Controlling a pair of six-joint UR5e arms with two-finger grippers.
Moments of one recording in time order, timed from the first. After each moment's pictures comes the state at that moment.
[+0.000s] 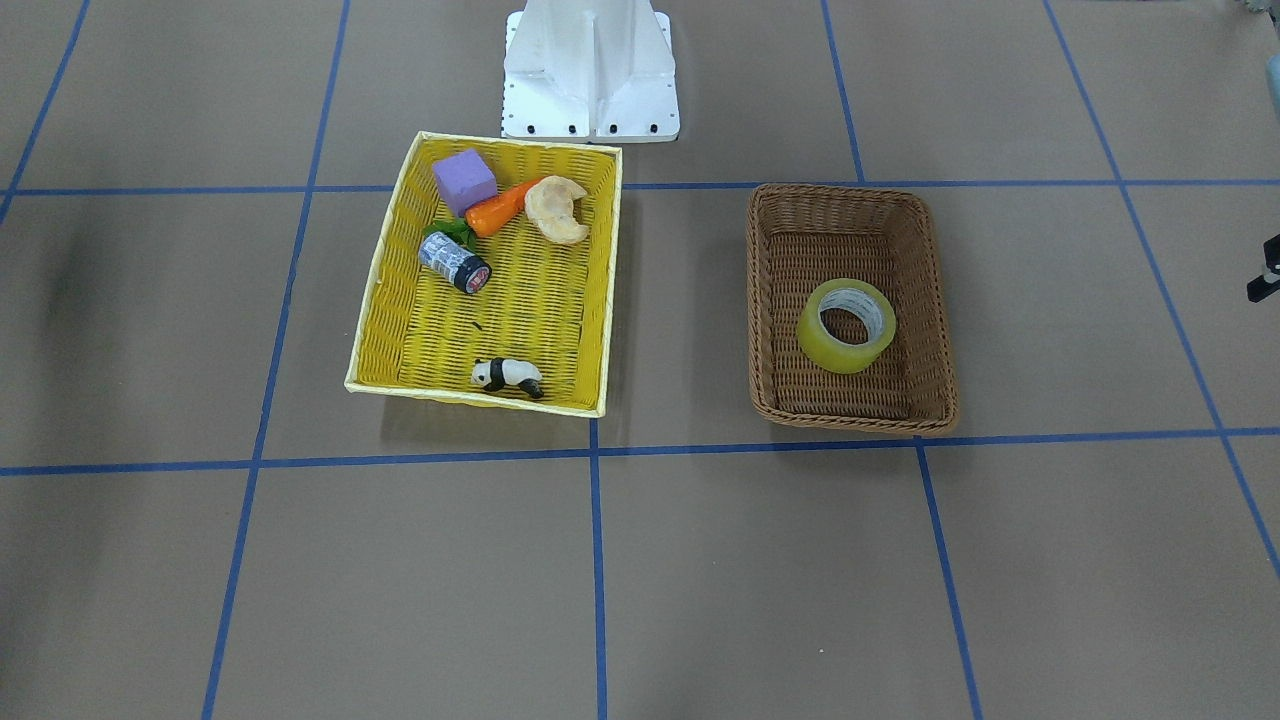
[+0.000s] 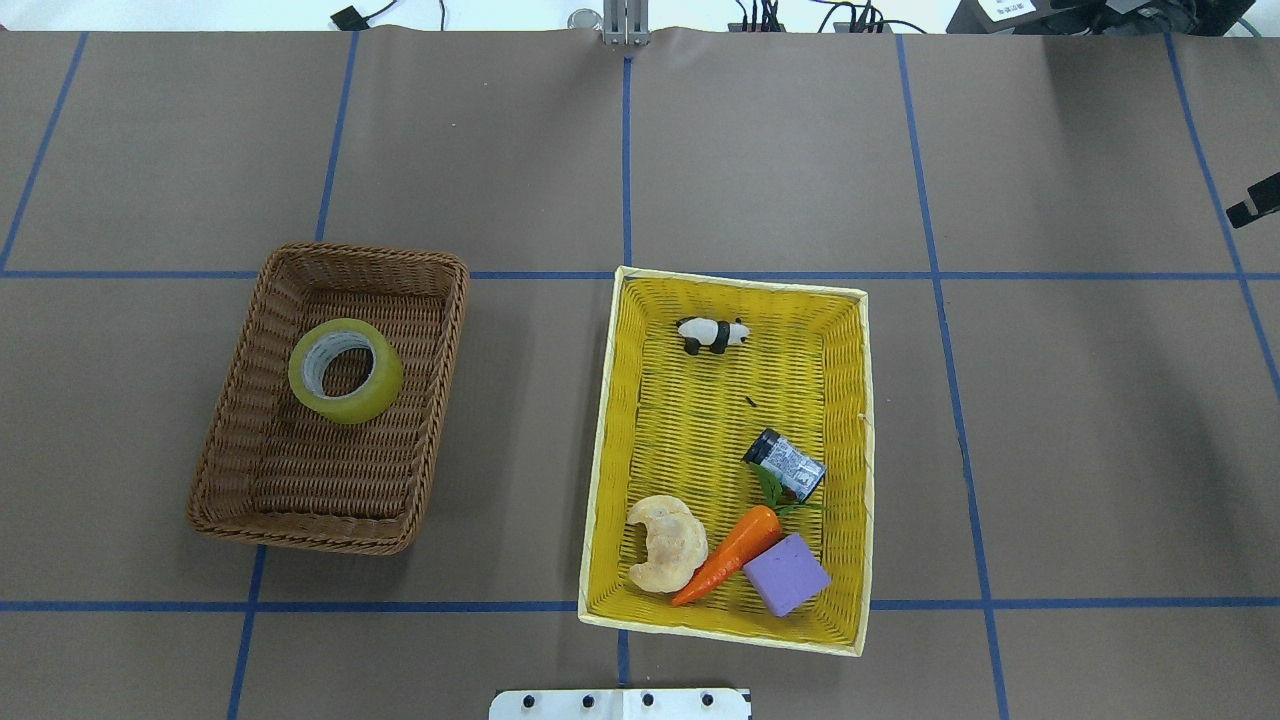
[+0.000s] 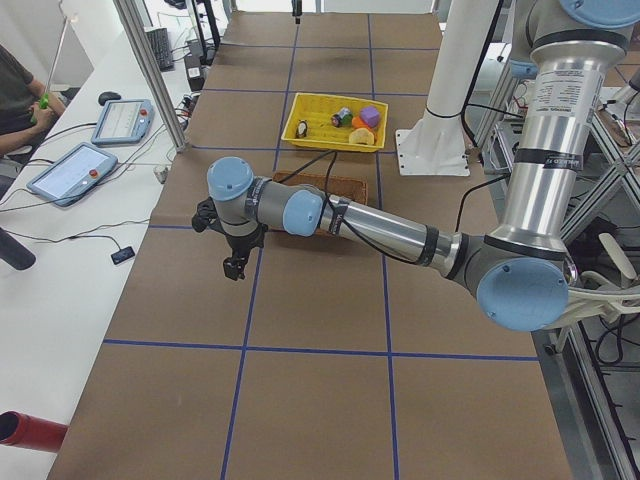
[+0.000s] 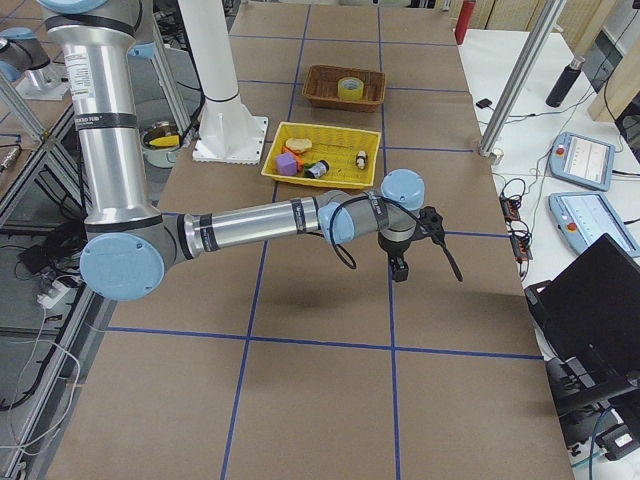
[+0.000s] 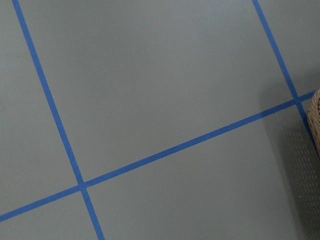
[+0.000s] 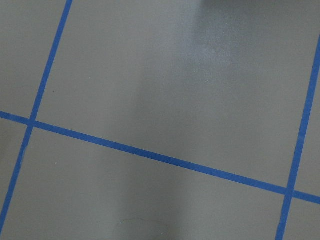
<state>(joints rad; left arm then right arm) -1.45 -1.72 -1.71 -1.54 -2.41 0.10 1.38 -1.46 1.66 -1.42 2.39 0.14</state>
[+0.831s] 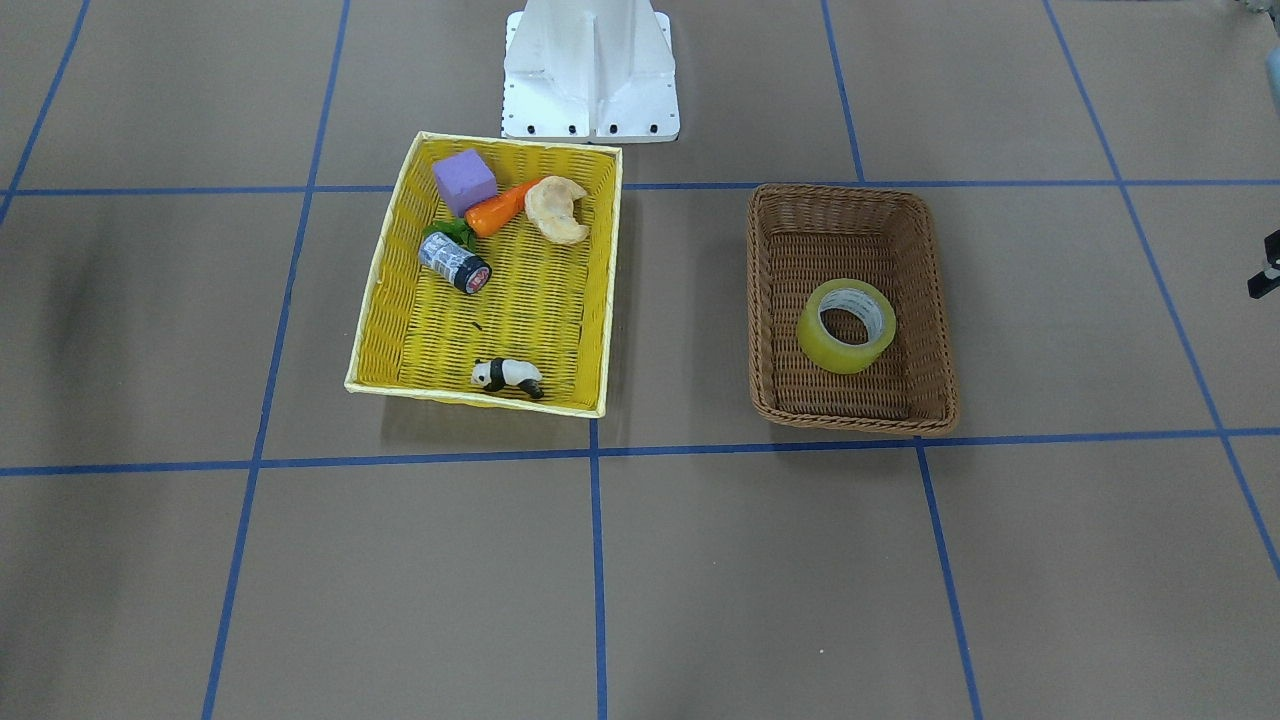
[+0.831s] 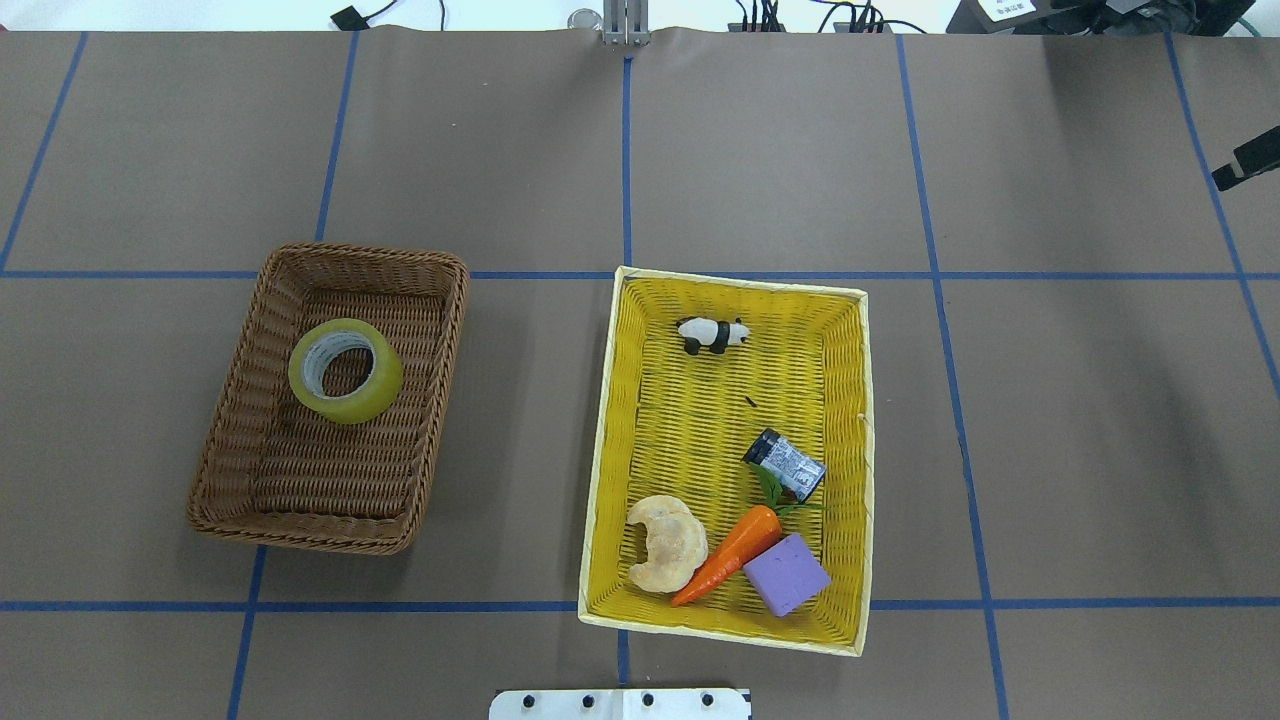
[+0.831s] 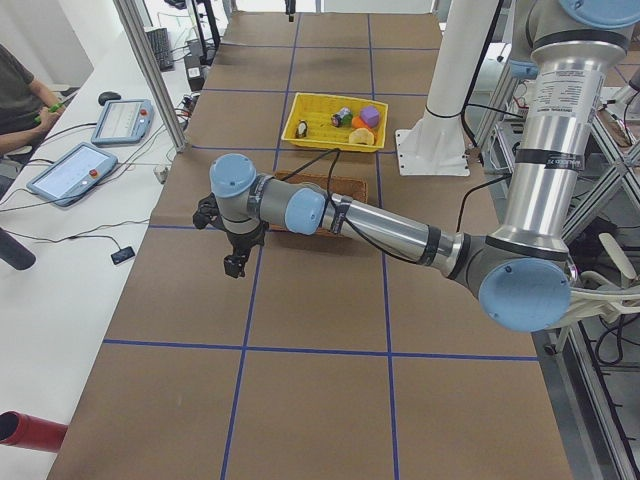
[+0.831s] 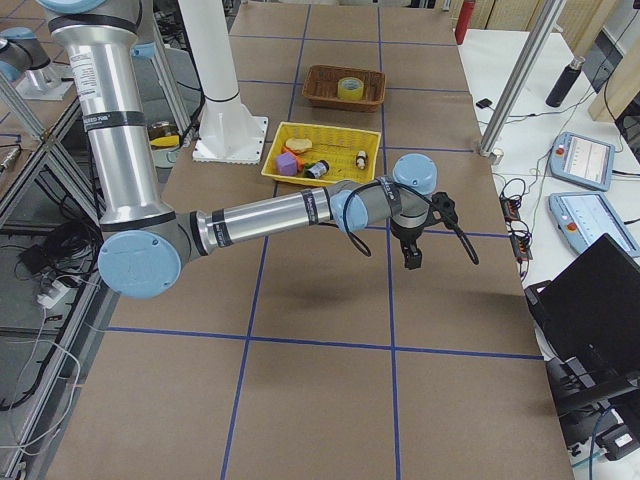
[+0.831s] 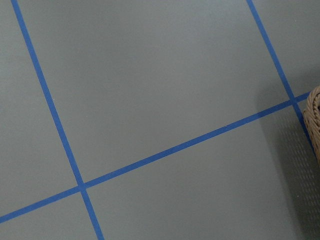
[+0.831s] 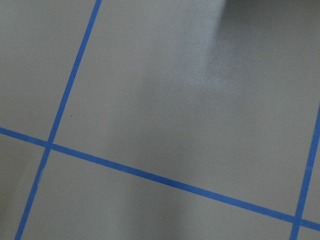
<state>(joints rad) -1.45 -1.72 -1.72 -1.55 -2.41 0.10 1.39 -1.40 1.65 -1.43 2.39 0.14</state>
